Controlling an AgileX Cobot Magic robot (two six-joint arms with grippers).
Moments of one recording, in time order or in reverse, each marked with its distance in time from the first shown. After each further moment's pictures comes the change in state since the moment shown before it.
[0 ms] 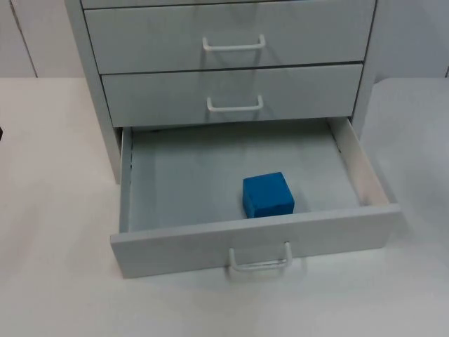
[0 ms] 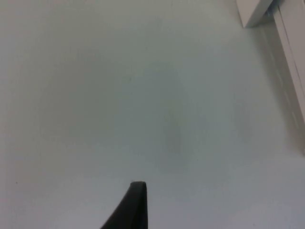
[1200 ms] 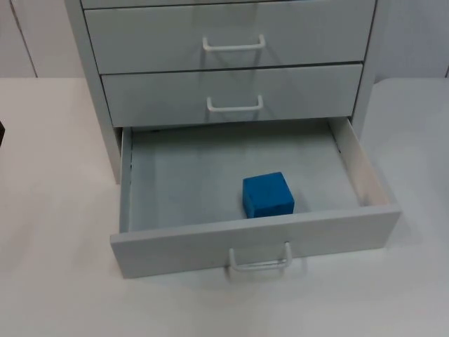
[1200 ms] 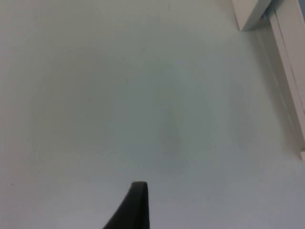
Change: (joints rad) right arm -0.199 -0.137 0.030 -0.093 0.050 -0.062; left arm 0.000 0.000 0.000 -0.012 -0.005 0.000
